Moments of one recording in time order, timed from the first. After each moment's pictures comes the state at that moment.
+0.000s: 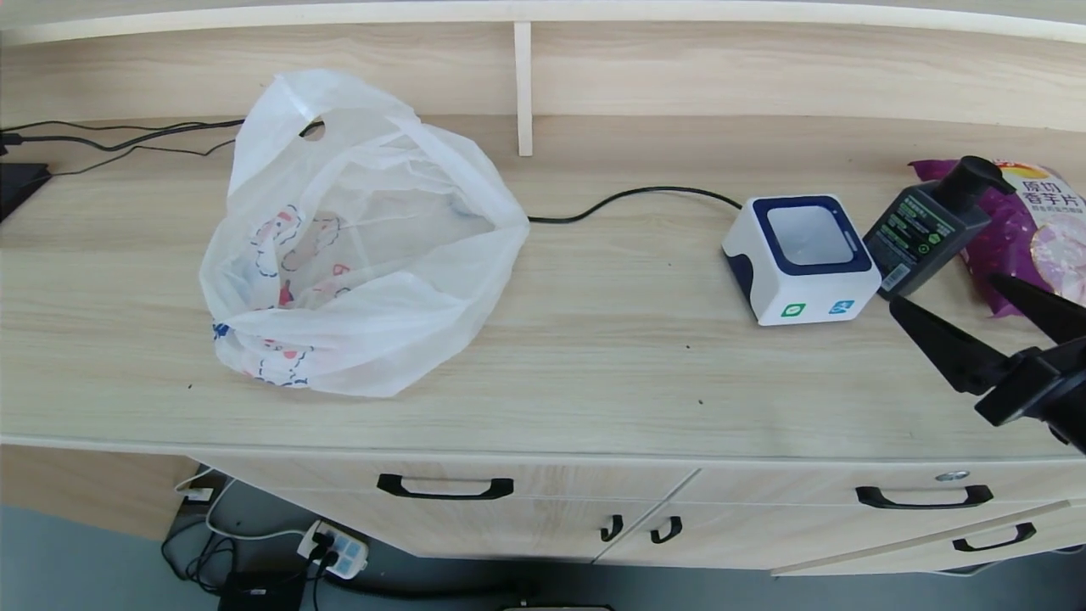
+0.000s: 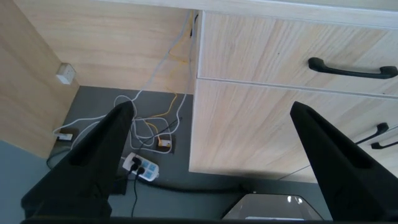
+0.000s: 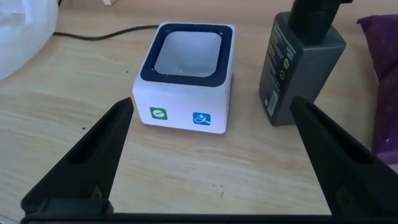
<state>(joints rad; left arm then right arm) 0.00 0.00 0.00 -0.03 0.00 0.01 0.15 1.29 -0.27 -1.26 0.12 -0.04</state>
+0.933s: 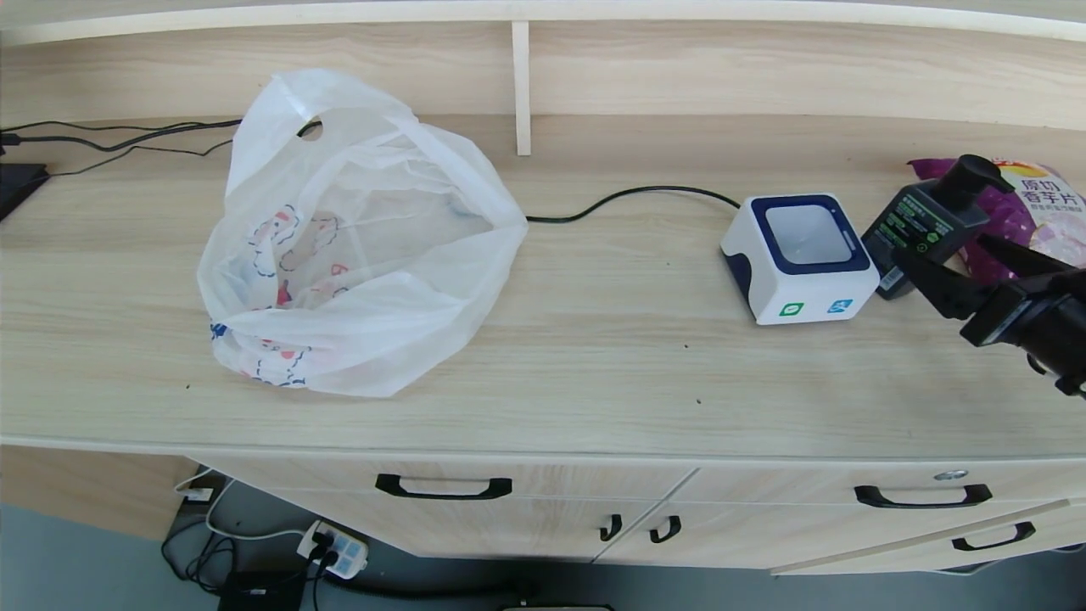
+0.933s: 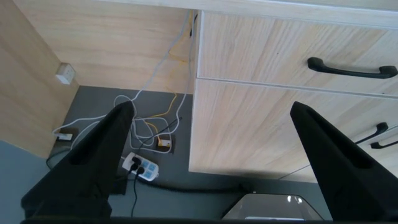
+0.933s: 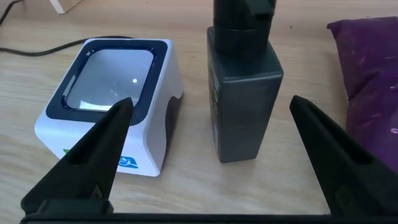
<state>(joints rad) 0.00 0.00 0.00 -0.03 0.00 0.01 -0.07 1.50 -0.49 -1.26 0.30 0.02</state>
